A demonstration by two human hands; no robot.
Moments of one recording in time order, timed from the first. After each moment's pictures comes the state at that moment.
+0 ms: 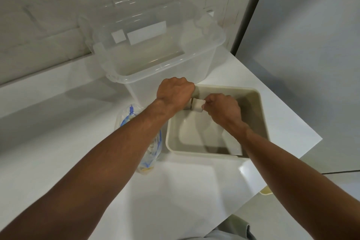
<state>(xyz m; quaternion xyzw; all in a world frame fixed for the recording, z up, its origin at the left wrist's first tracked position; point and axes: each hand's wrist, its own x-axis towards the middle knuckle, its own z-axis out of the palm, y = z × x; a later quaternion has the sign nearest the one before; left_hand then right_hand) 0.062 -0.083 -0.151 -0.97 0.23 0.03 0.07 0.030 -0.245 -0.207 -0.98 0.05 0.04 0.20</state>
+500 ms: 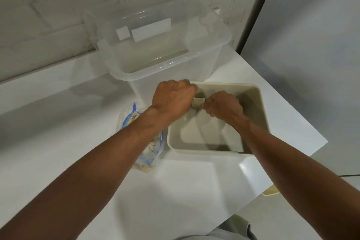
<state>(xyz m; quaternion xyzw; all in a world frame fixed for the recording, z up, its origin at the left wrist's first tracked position) 0.034 -0.070 -0.140 -0.97 0.23 -0.04 0.05 0.049 -0.239 -0.207 -0.96 0.09 0.16 0.22</state>
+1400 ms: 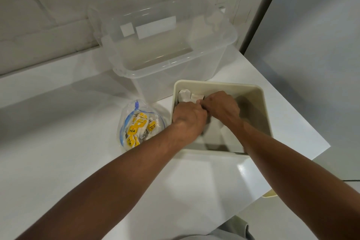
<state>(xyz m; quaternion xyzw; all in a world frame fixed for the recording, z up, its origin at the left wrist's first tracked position) 0.004 -0.112 -0.164 -0.95 0.23 0.12 0.18 0.054 -0.224 -0.212 -0.95 0.12 0.15 0.24</state>
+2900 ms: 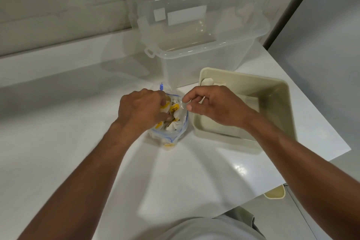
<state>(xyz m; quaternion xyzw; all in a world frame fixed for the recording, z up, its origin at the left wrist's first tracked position) -0.048 0.051 -0.141 -0.99 -0.01 0.10 -0.03 -0.021 -0.165 -0.131 -0.87 -0.22 0.18 0.40</state>
